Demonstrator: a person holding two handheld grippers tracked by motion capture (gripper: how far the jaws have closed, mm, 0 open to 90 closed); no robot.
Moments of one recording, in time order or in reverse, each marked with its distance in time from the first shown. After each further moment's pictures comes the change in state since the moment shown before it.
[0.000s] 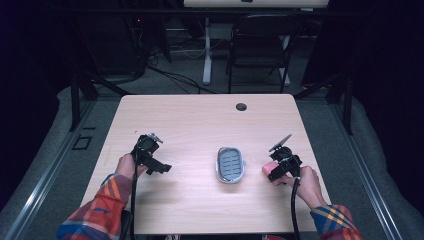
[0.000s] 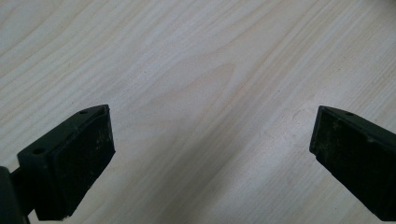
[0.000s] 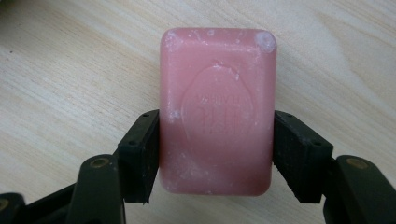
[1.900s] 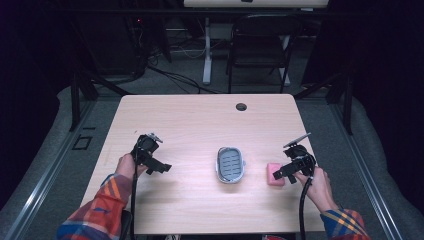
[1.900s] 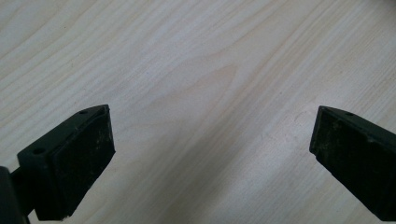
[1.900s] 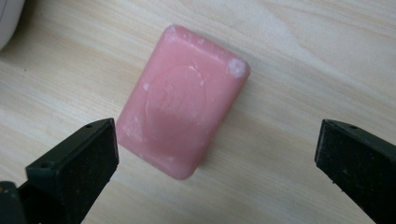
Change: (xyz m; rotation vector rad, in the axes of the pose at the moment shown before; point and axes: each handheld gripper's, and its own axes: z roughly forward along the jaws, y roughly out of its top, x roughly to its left) left arm 0.001 -0.001 0.000 -0.014 0.001 -0.012; right arm -0.027 -0.017 -0.017 -0.075 0.064 0.144
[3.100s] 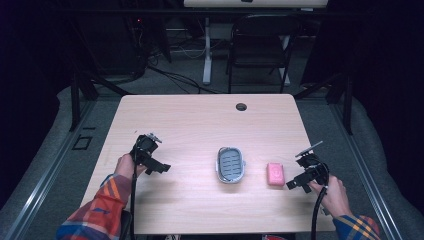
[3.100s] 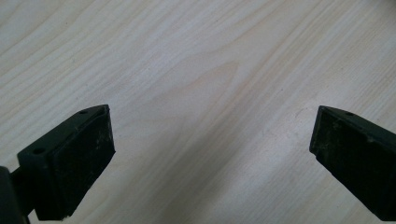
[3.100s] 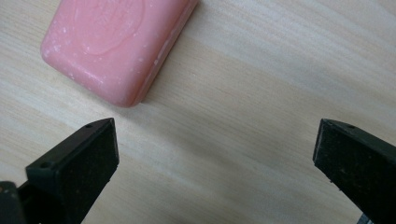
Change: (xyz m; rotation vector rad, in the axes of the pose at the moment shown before) left arm 0.001 -0.002 -0.002 0.001 -0.003 -0.002; right arm -0.030 -0.035 -0.001 0.062 -0.018 -0.041
